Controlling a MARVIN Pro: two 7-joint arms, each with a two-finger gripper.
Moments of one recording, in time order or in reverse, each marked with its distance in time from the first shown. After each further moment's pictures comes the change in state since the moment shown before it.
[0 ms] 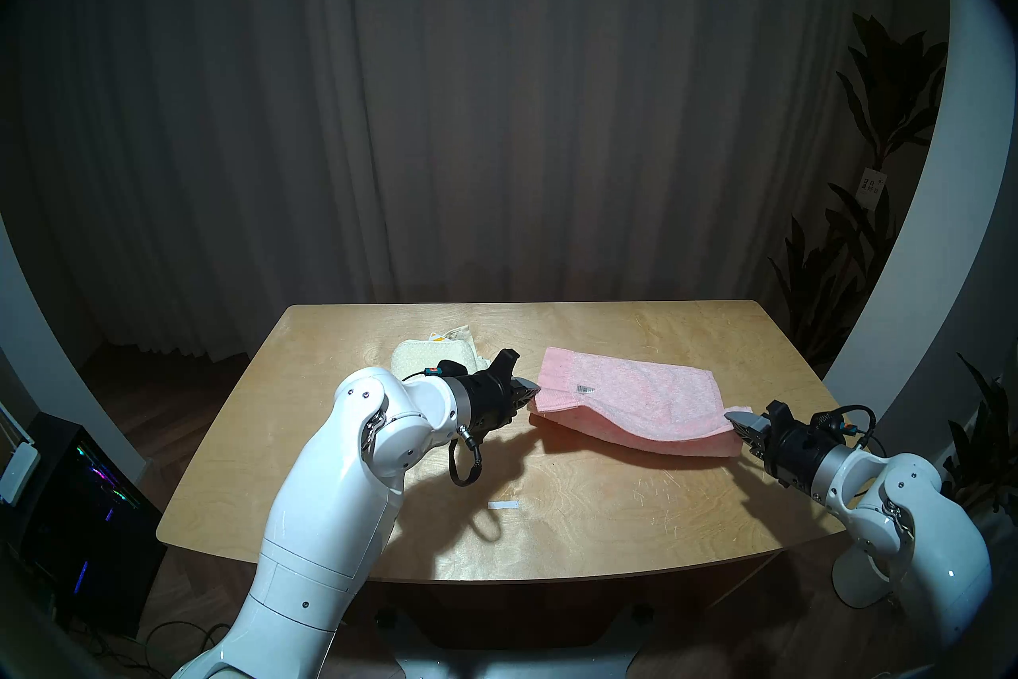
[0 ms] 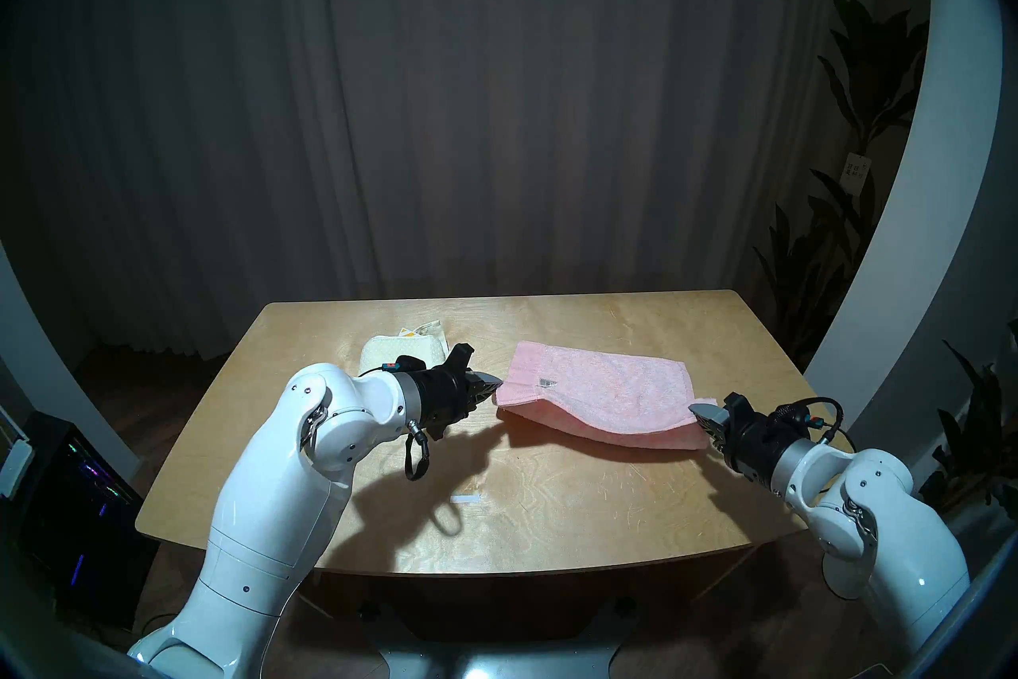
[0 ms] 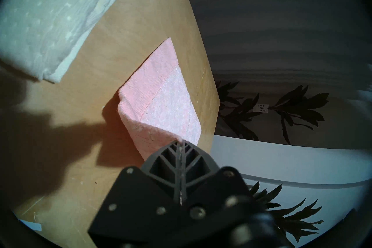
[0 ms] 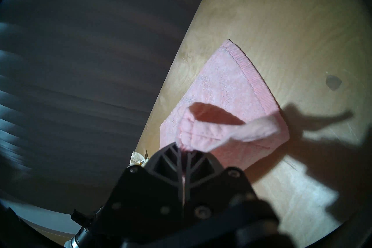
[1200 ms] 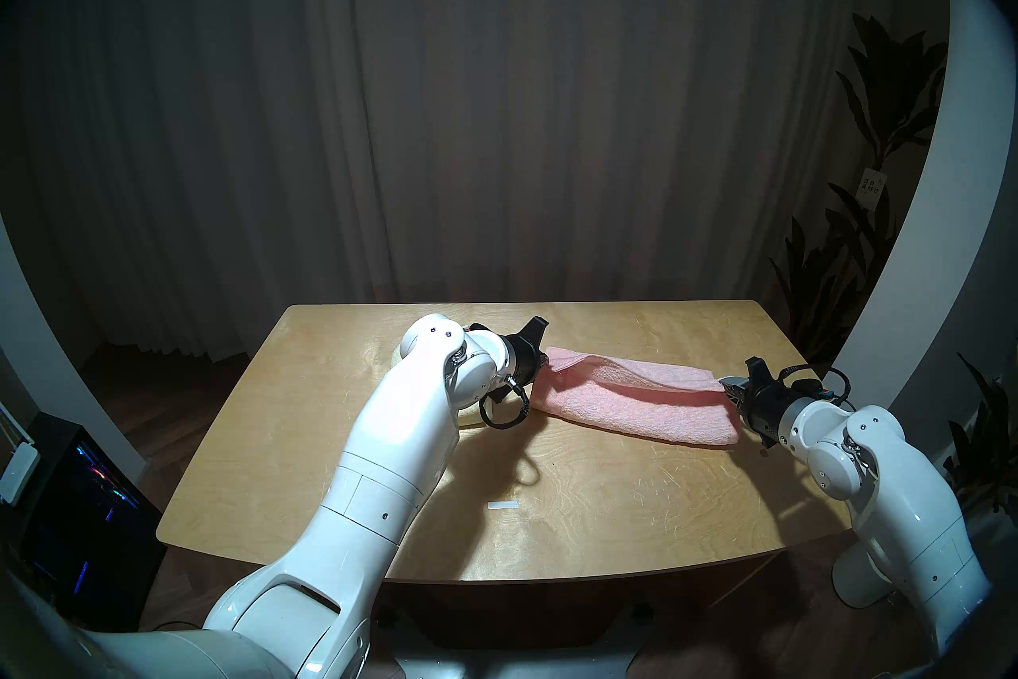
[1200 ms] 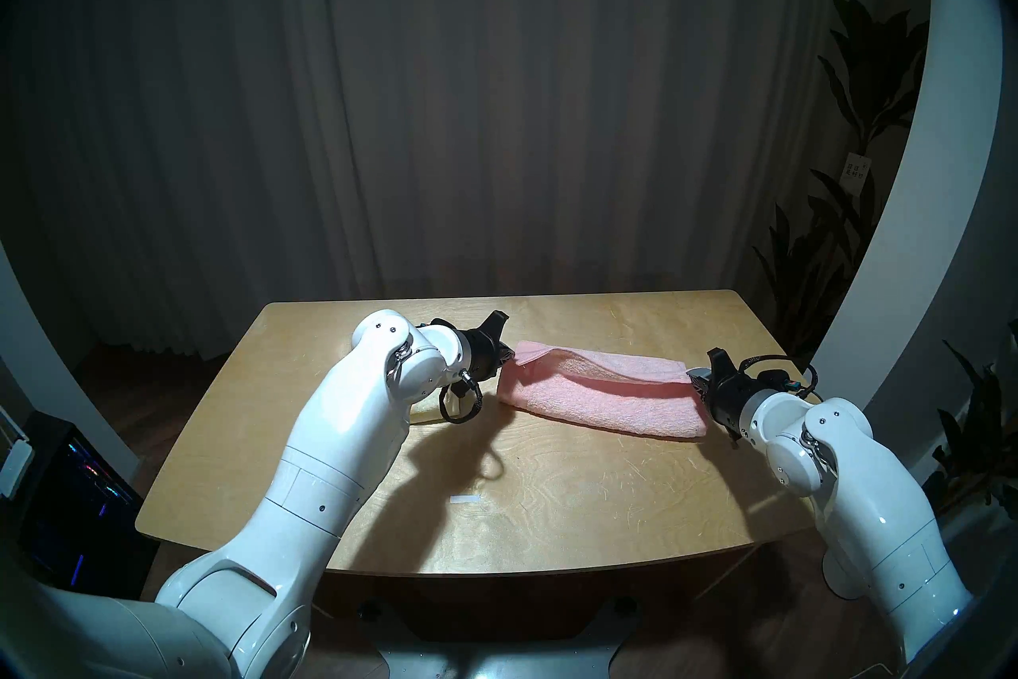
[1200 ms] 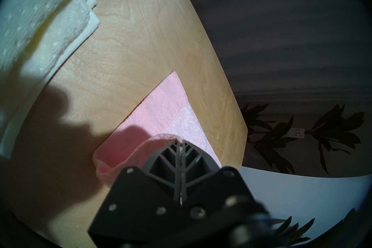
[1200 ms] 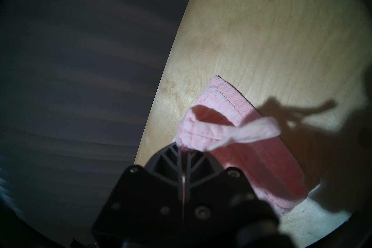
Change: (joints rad) left arm -0.285 -0.126 0.108 0.351 0.191 -0.147 0.076; right arm 0.375 -0.007 -0.243 0.193 0.083 -0.168 -0.259
